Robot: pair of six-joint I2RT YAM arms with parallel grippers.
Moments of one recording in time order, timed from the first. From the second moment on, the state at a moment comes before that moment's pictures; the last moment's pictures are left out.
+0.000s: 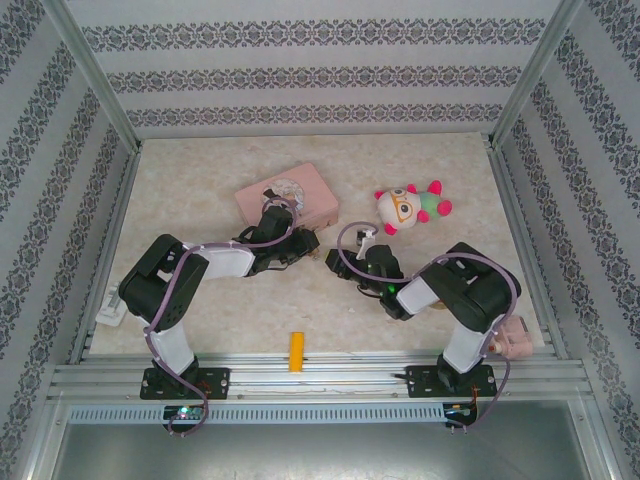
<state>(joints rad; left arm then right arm) -0.55 1.78 0.86 0.21 0.27 -1.05 0.64 1.75 0.40 0.99 -0.16 0.91</state>
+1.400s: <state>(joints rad) -0.54 1.78 0.86 0.22 0.30 -1.05 0.70 1.71 0.56 0.66 -0.14 0.92</state>
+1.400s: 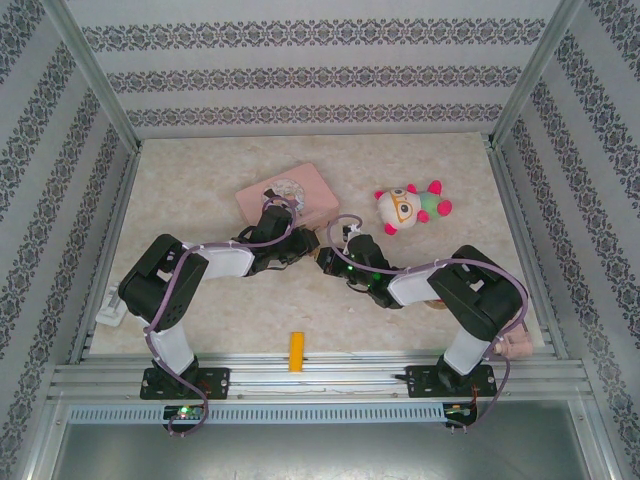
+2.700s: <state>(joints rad) -0.52 1.79 0.86 0.25 0.29 -1.06 0.65 1.78 0.59 0.75 -0.26 1.05</state>
